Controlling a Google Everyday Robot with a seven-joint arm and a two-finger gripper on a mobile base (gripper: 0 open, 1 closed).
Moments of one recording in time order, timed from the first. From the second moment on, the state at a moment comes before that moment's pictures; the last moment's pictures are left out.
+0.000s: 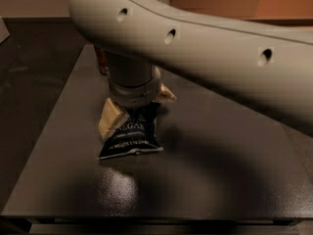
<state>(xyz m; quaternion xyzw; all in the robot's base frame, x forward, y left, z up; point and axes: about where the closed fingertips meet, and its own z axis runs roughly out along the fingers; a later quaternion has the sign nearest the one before) 0.463 0.034 0.866 -0.28 0.96 -0.03 0.08</state>
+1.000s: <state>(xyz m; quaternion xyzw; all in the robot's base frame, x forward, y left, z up) 0.466 0.049 0.838 -0.30 0.95 -0.01 0.05</state>
